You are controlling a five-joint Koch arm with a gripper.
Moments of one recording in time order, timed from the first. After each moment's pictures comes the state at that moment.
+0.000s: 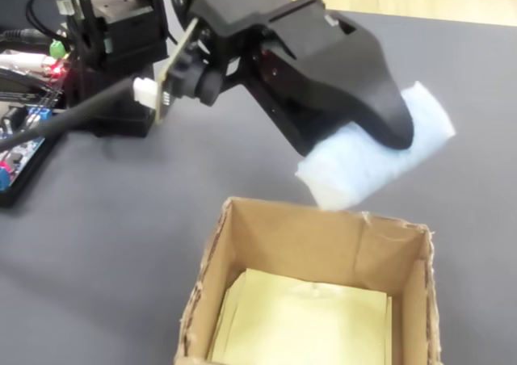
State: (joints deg) arm 47.5 100.7 124.0 -3.8 82.1
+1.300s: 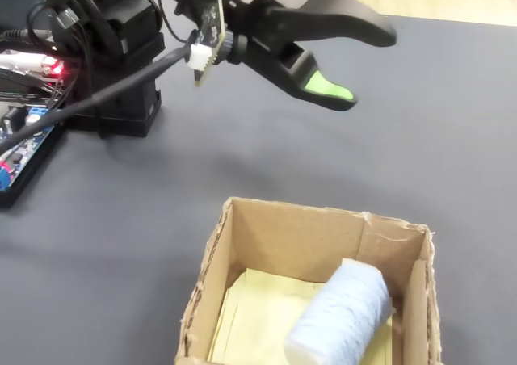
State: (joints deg) arm 13.6 129.5 160.1 -8.3 93.1
